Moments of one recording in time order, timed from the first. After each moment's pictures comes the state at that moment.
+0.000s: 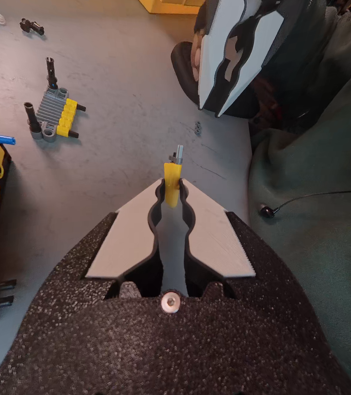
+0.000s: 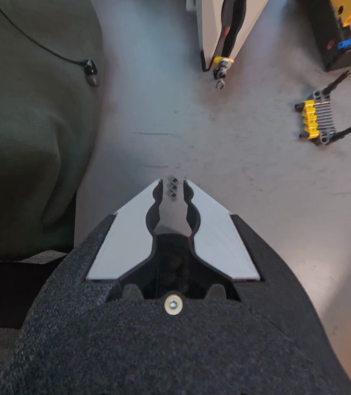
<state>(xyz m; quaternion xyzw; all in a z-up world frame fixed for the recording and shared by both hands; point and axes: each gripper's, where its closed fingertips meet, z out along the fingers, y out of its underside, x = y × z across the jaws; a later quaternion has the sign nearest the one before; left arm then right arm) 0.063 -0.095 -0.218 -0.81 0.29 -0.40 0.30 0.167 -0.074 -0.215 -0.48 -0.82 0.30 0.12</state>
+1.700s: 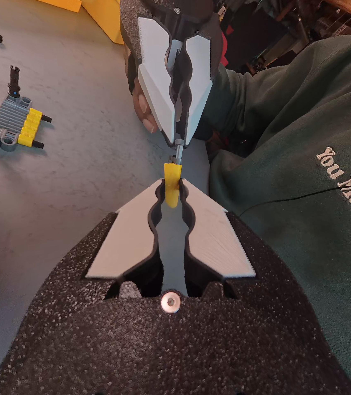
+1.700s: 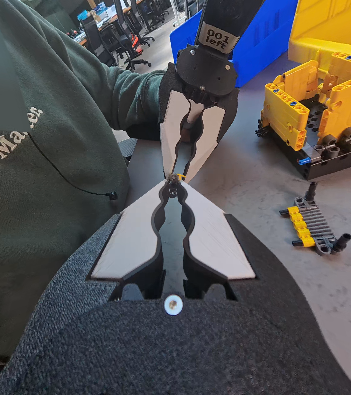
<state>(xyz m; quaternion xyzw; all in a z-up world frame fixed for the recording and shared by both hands) 0.073 -0.106 -0.192 -0.76 0.26 -0.51 0.30 0.073 -0.089 -0.168 -0.46 -0.67 0.57 0.10</state>
